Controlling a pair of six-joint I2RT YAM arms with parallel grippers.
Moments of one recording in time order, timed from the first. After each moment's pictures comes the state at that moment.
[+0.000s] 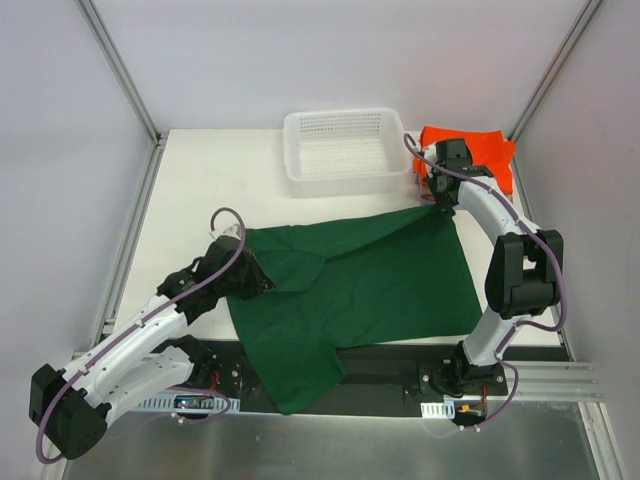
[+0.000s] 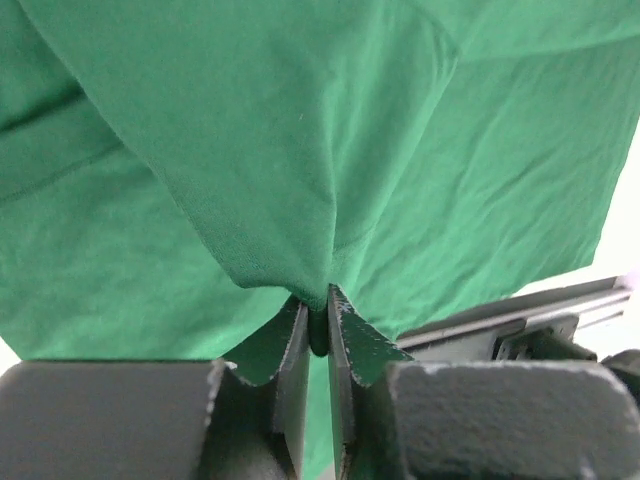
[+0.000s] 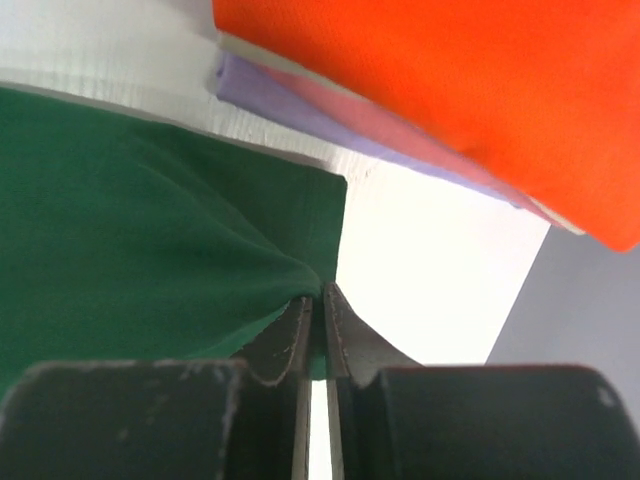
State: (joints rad) left arm -0.60 0.82 0.62 -0.59 0.00 -0.95; right arm 0.16 1.75 1.40 -0.63 0.22 -0.36
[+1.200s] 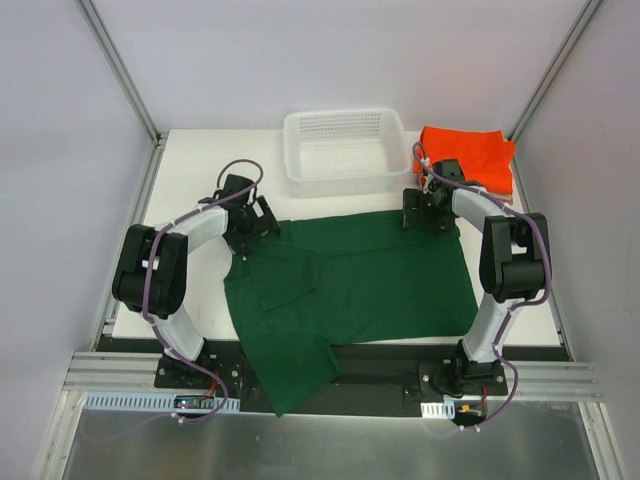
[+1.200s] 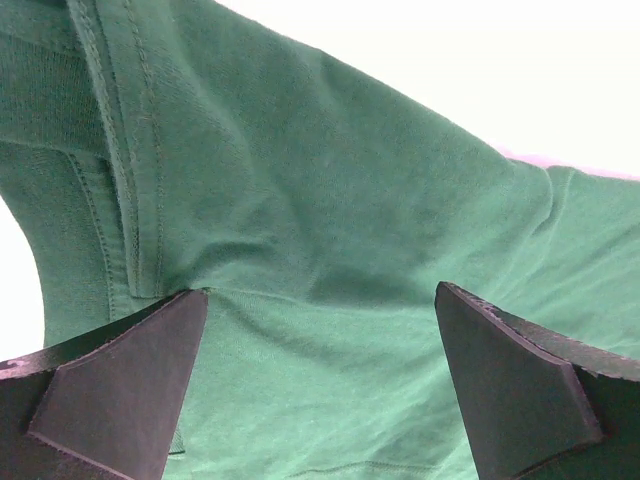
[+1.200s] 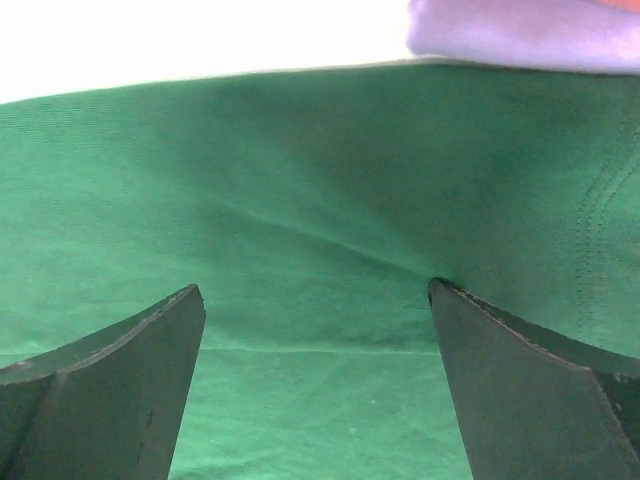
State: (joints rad) left arm -0.25 1.71 1.02 -0.43 0.06 -0.76; right arm 0.13 1.86 1.27 -0.53 -0.12 0.10
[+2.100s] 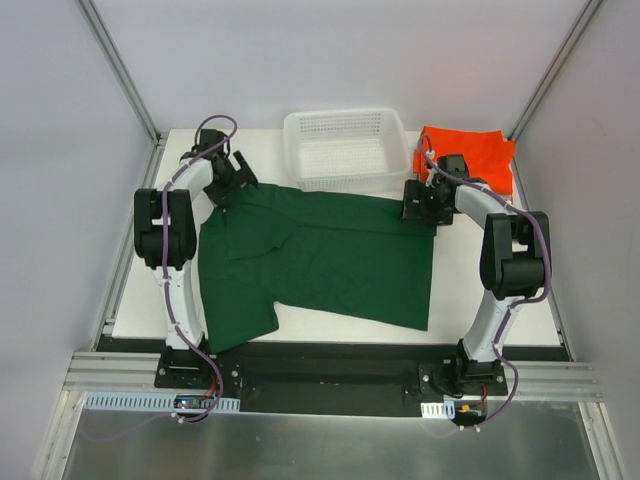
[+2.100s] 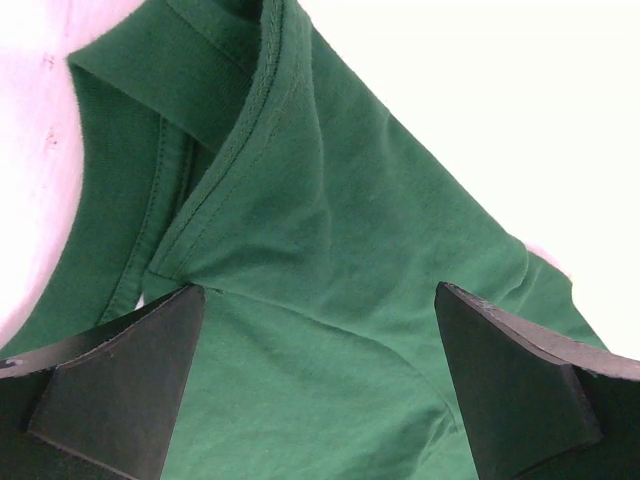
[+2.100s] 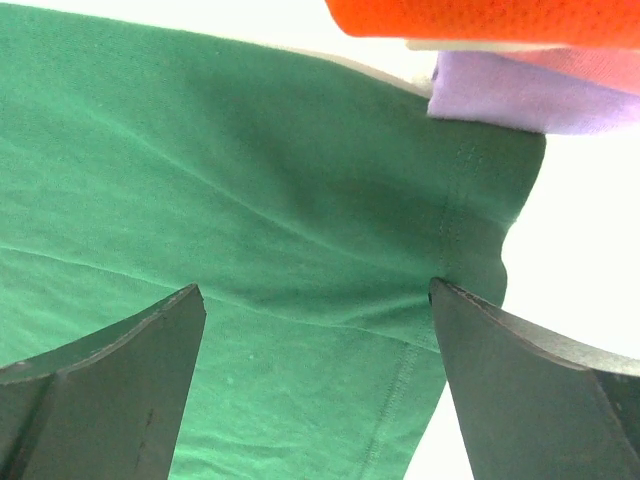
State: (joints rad) left arm -0.02 2.14 1.64 -0.56 0.13 -0.63; right arm 0.09 1.90 1.31 -0.49 -0.22 0.17
